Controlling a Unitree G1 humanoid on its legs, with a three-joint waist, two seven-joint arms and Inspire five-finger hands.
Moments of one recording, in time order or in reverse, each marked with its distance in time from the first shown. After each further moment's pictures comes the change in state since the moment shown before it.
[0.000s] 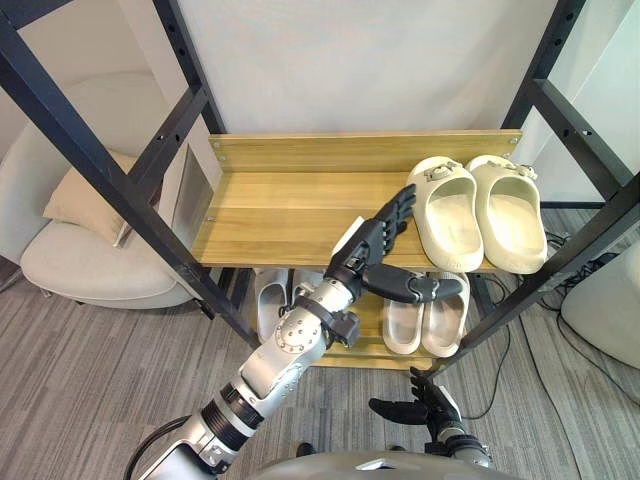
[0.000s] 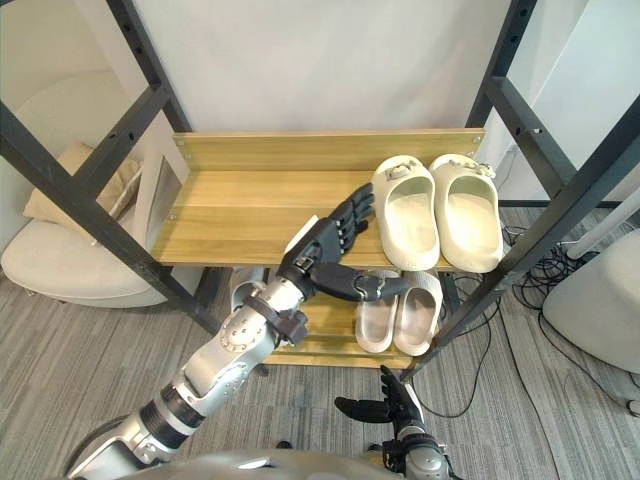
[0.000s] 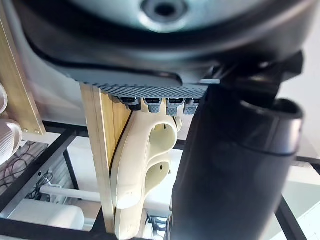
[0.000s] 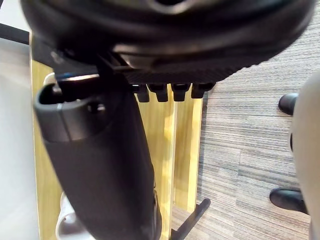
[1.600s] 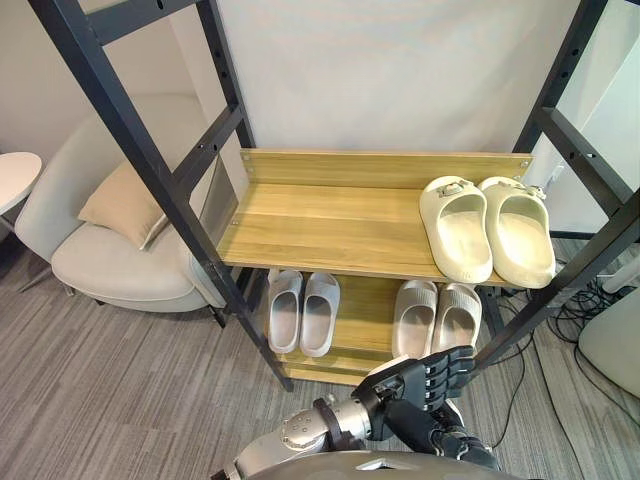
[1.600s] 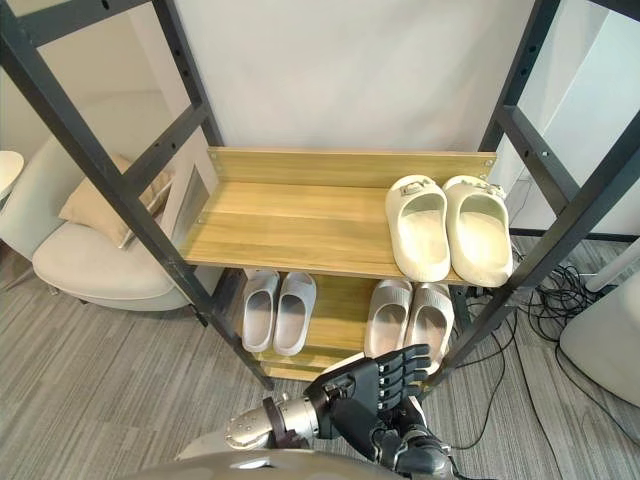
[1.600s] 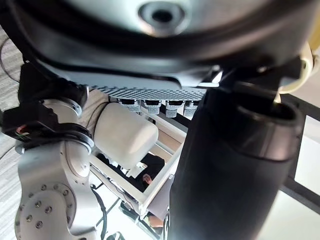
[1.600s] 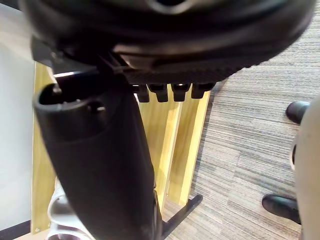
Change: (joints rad) left arm 0.345 0.108 -0.273 0.101 -0.117 0.086 -0.308; right arm -0.063 -0.036 0.049 0.125 -0.021 -0.004 0.022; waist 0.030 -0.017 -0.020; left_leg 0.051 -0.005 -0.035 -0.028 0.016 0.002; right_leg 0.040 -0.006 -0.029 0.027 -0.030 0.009
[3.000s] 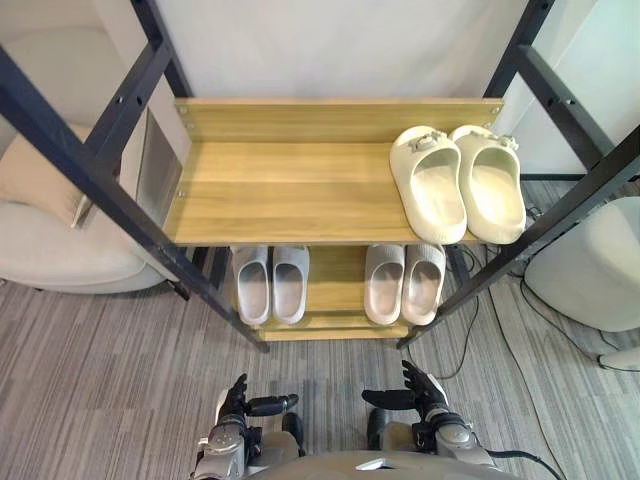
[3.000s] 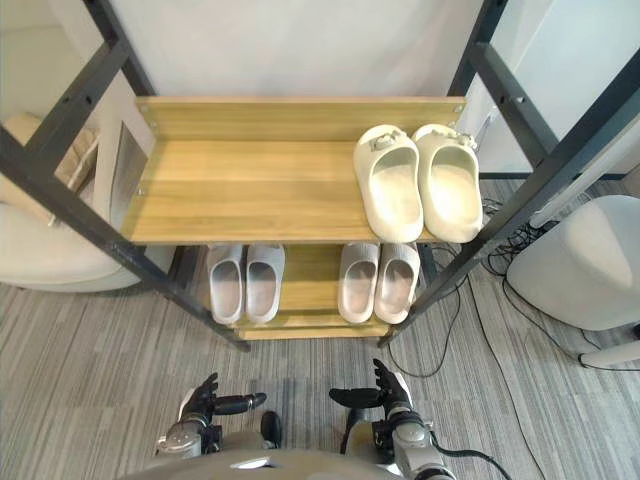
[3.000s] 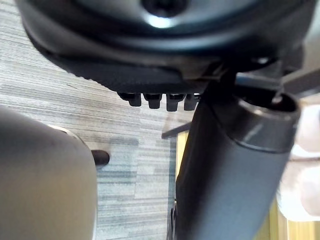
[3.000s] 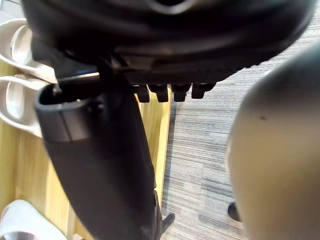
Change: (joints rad) left arm -0.049 -0.243 0.897 0.936 0.484 -0.099 0.366; right arm -0.136 0.066 -0.021 0.113 -0.001 0.007 -0.069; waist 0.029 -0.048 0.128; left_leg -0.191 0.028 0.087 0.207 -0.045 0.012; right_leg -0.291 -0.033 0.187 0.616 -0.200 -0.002
